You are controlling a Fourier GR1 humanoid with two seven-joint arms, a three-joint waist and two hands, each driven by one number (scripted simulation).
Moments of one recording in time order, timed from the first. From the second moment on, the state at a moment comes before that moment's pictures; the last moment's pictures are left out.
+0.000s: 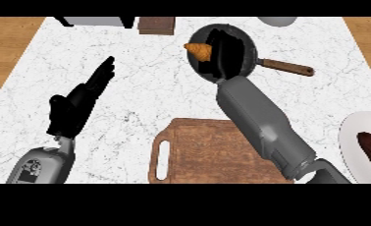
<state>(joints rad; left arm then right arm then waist) -0.19 0.29 -0.14 -1.58 0.04 -0.03 0.20 -0.99 -0.03 0.49 -0.52 0.88 -0.85 0.65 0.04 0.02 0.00</state>
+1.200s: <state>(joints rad) -0.21 0.25 -0.16 -1.59 0.00 -0.05 0.20 -1.05 -0.14 0.05 -0.24 0.51 -0.74 0.15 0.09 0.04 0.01</state>
